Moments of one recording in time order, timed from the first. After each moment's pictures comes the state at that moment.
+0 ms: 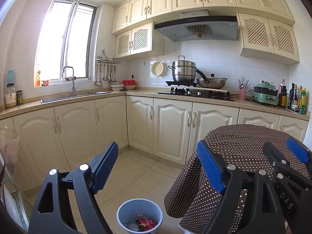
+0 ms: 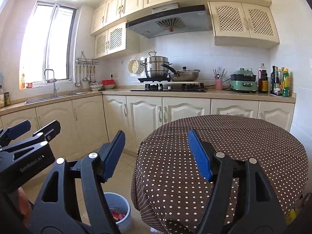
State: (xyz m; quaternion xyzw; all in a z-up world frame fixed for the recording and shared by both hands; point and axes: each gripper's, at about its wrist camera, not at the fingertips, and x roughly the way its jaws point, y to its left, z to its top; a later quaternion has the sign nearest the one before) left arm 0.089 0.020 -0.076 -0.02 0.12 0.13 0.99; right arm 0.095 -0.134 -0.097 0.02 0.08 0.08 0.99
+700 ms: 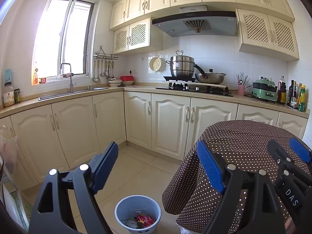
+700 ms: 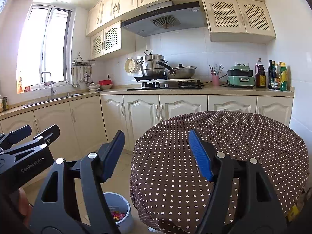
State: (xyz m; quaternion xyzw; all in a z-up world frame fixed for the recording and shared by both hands) left arm 0.094 0.023 -0.083 -0.02 0.13 0.12 0.98; right arm 0.099 -0.145 -0.103 0.04 0.09 0.07 0.99
